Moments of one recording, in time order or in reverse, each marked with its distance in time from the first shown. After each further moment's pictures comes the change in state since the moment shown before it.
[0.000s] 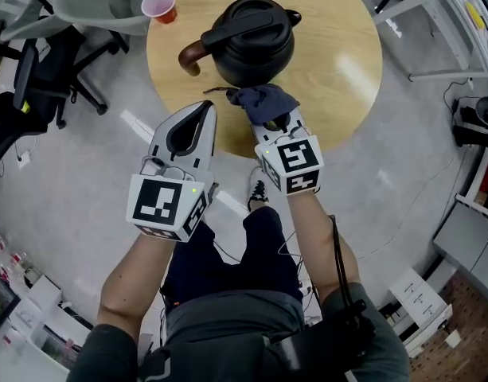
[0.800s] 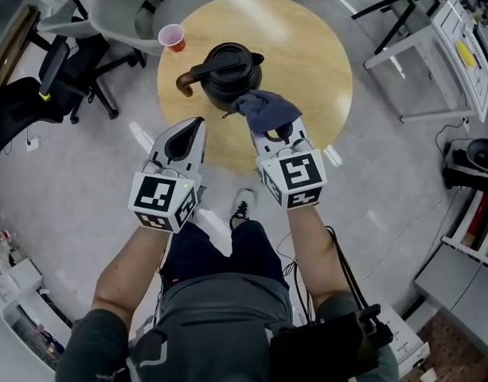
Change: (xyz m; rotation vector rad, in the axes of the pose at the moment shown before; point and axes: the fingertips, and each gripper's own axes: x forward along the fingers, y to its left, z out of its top) left arm -0.016 -0.042 0.050 0.014 -0.011 0.120; right arm -0.088 -0.020 0.129 -0.107 -0.154 0.095
